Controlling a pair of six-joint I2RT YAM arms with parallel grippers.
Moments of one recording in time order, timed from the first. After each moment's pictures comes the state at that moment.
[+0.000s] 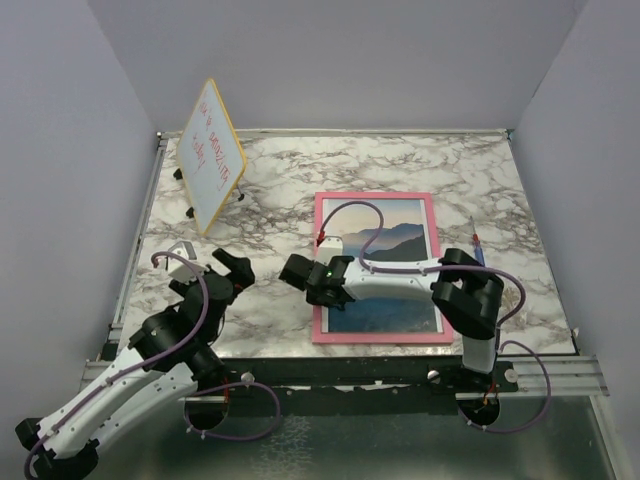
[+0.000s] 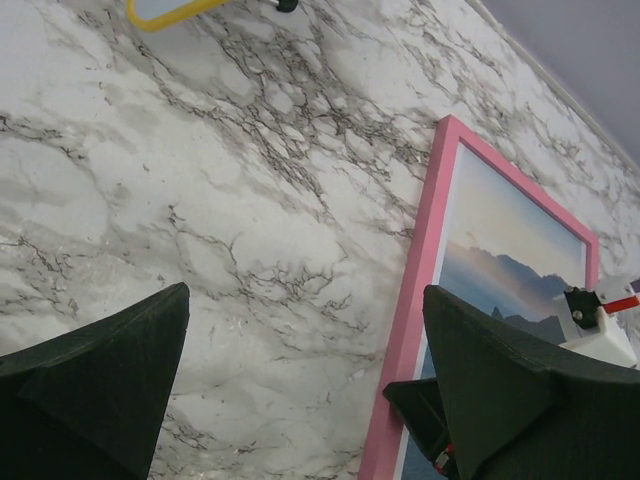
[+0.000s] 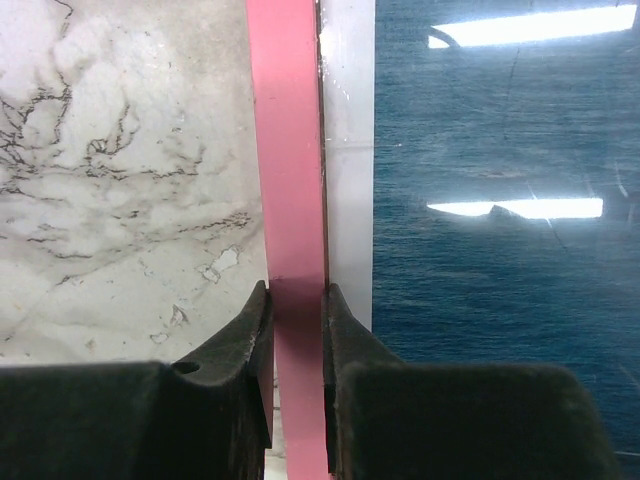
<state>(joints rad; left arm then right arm) -0.83 0.38 0.55 -0.72 -0.80 -1.02 1.17 1.93 1.33 -0.67 0.47 1.16</state>
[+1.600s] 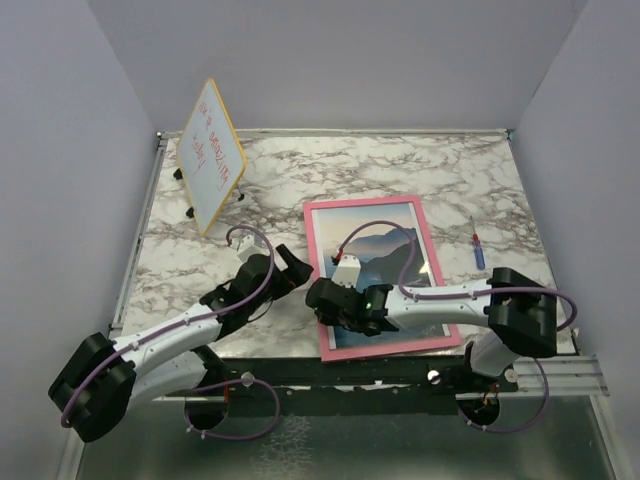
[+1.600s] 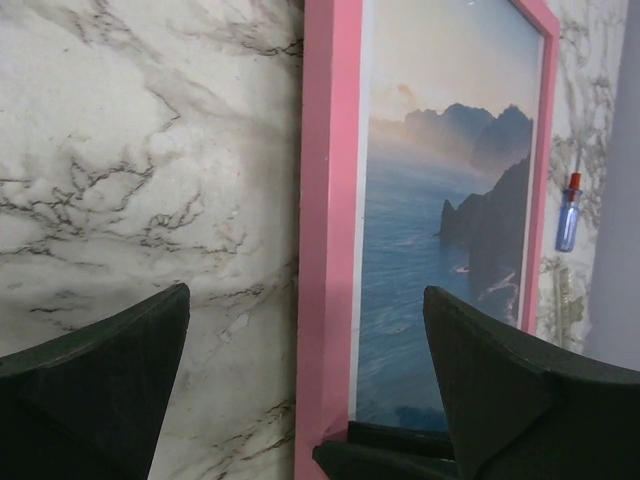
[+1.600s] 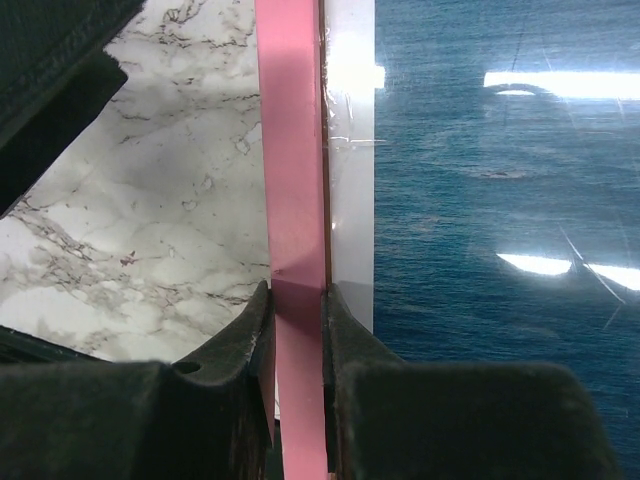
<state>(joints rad) -0.74 0.98 0.35 0.05 -0.23 -1.07 1.27 1.61 0.92 -0.31 0.46 1.14</state>
